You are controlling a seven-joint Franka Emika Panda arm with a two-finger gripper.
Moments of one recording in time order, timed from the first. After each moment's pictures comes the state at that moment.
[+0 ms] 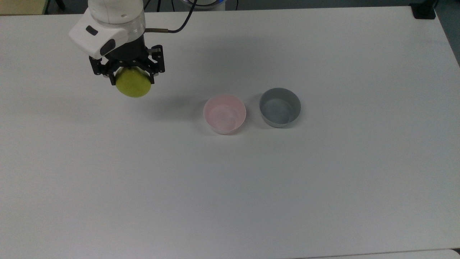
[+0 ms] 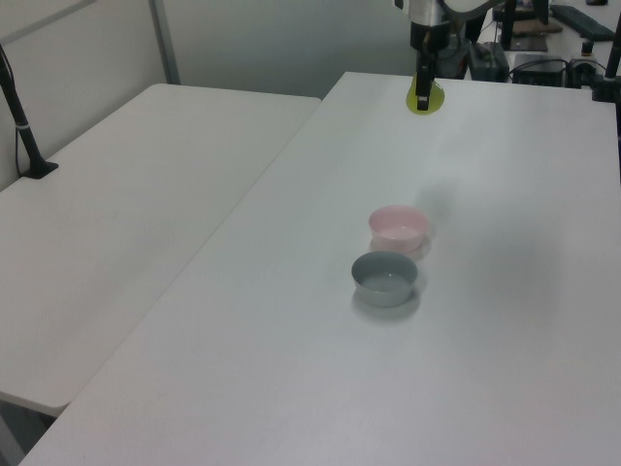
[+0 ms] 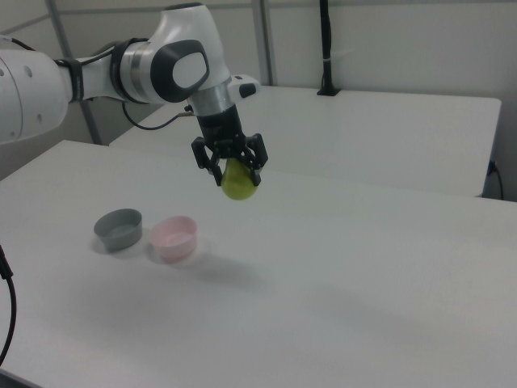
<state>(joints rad) -0.11 0.27 0.00 -1.53 -0.13 1.87 -0.25</state>
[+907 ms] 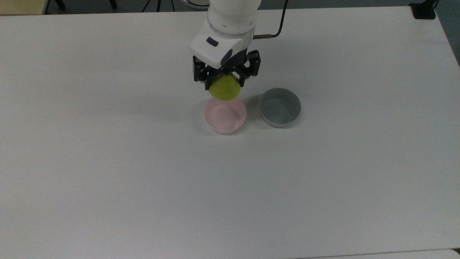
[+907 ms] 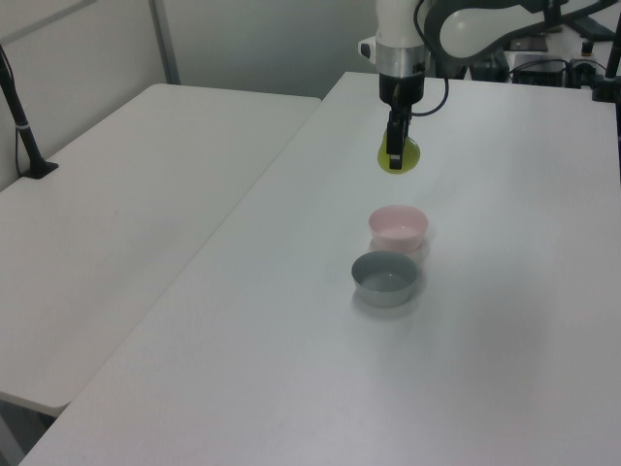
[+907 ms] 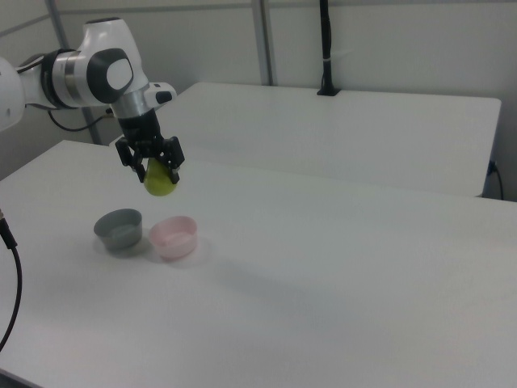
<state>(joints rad) 0.07 0.28 0.13 -1.58 -0.13 1.87 0.05</state>
